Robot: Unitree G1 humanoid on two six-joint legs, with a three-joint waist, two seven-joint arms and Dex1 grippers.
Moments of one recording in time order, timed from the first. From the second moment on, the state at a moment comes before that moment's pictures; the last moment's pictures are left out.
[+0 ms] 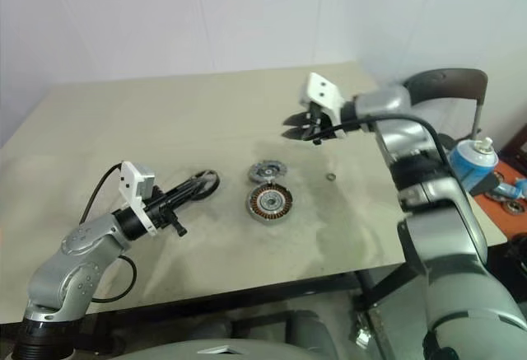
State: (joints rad) left arm 0.01 0.46 0.11 -0.40 -0.57 0.48 -0.65; right arm -0.86 -0.61 0.21 0.55 0.17 0.22 1.12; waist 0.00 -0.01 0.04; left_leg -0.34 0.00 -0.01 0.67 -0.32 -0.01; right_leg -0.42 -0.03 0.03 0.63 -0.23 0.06
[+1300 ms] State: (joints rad) left arm 0.00 0.50 0.09 -0.08 -0.49 0.24 -0.90; right arm -0.48 -0.40 -0.05 0.36 0.23 0.45 0.55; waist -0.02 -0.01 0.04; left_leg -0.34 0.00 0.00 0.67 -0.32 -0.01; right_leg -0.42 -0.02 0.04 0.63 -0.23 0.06
